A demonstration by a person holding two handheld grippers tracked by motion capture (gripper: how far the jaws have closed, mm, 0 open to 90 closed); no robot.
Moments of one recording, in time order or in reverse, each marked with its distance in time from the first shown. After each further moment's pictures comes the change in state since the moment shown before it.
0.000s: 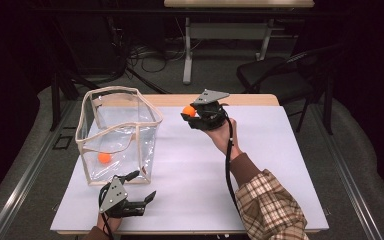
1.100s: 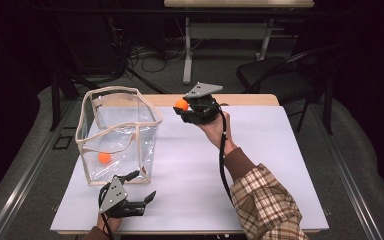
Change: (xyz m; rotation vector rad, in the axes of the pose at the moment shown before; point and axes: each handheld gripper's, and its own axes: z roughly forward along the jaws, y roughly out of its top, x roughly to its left) left arm 0.000 0.000 0.000 0.001 0.000 0.002; right arm 0.006 0.025 0.007 -0.034 0.014 -0.020
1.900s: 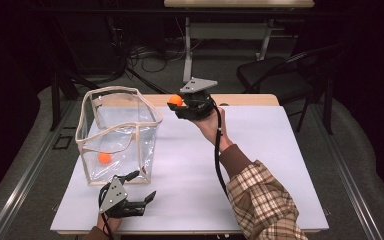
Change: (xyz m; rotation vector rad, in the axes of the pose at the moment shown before) left arm 0.000 0.000 0.000 0.000 0.000 -0.001; right arm 0.006 0.018 0.005 -0.025 0.015 -0.012
